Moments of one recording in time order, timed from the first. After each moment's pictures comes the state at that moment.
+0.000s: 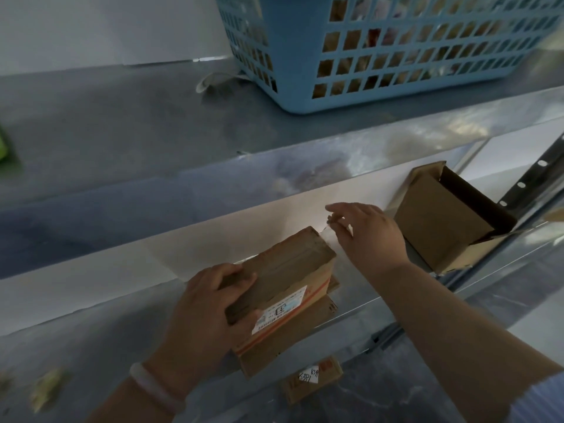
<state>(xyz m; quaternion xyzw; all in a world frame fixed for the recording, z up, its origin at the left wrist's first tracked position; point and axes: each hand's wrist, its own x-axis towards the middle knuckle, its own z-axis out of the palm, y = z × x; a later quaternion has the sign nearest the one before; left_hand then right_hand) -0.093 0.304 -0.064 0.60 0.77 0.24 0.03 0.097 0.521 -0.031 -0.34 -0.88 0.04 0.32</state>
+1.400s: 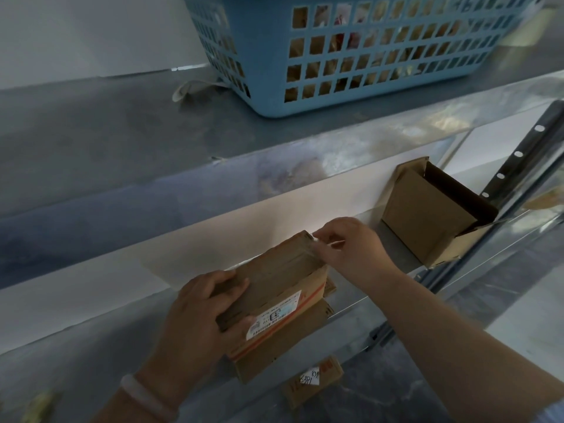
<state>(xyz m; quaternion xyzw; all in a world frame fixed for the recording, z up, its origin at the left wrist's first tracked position) -0.095 0.303 -0.062 0.61 0.75 0.24 0.03 0.102 0.506 -0.040 -0.40 -0.83 0.29 0.26</state>
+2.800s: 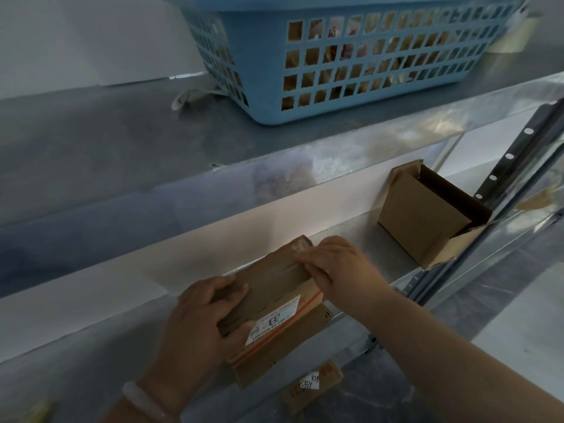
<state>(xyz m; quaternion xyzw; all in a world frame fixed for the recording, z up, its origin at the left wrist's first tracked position) -0.090 0.303 -0.056 0.60 0.76 0.25 0.06 0.105 0.480 -0.042 -0.22 -0.94 0.10 0.25</state>
